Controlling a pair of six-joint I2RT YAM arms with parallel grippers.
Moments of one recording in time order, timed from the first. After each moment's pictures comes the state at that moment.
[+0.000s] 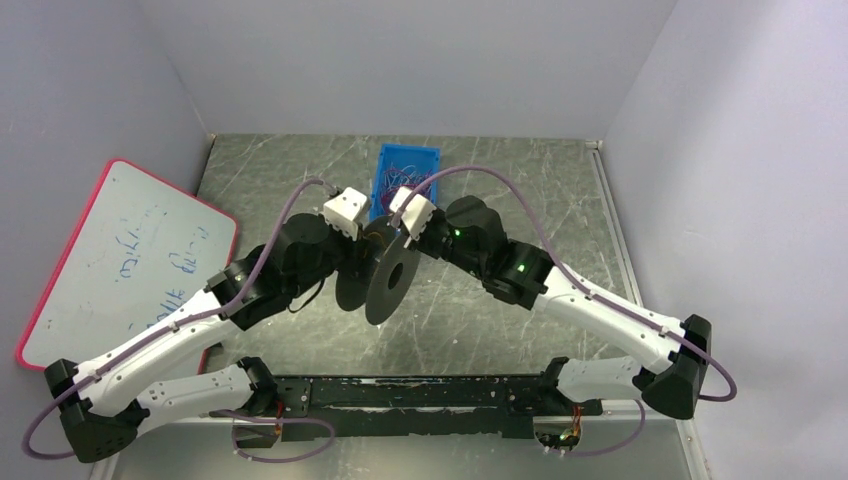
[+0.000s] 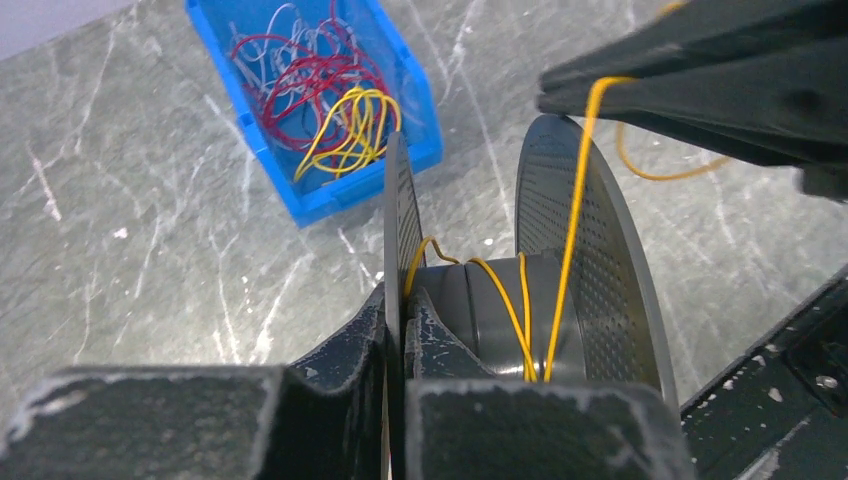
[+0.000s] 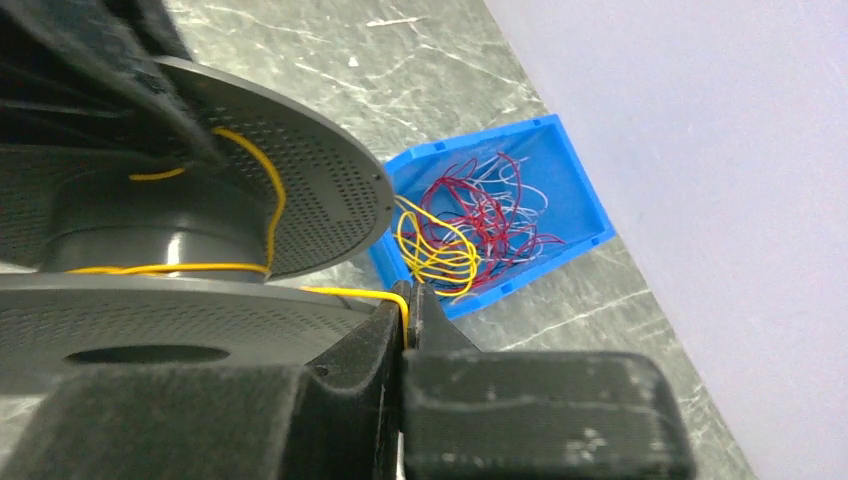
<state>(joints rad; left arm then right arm) -0.91 0.95 0.99 -0.45 -0.29 -0.15 1.00 1.20 1.14 -0.24 0.19 -0.47</state>
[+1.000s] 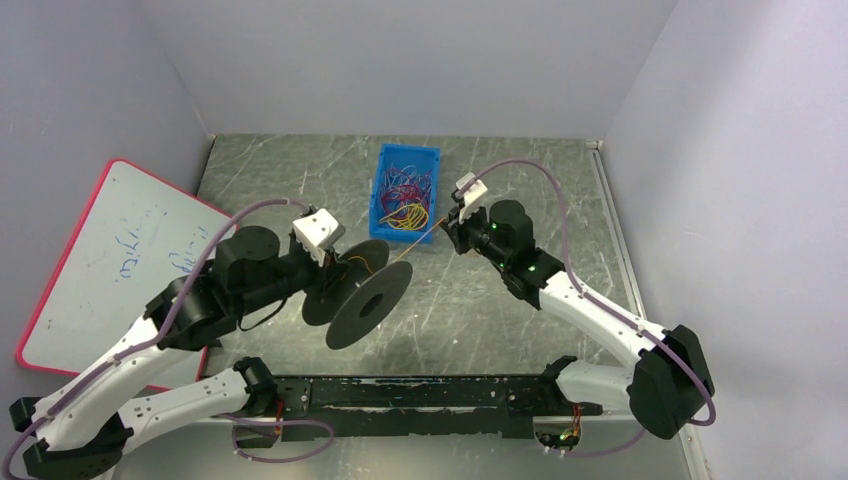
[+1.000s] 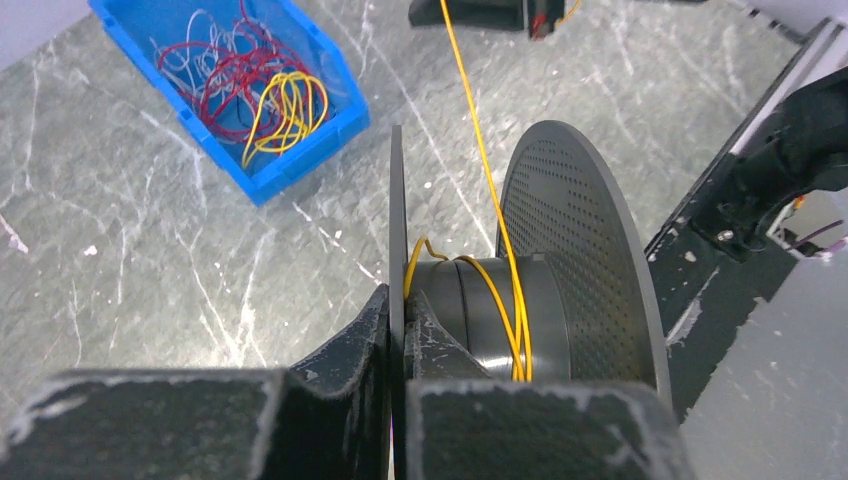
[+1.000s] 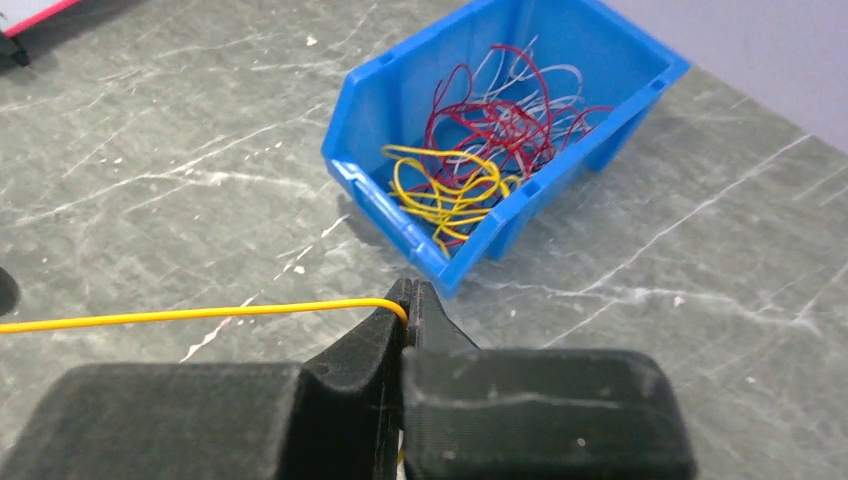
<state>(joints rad) -0.92 0.77 1.07 -0.68 -0.07 -0.07 0.62 1.17 0.78 0.14 -0.09 -0.12</state>
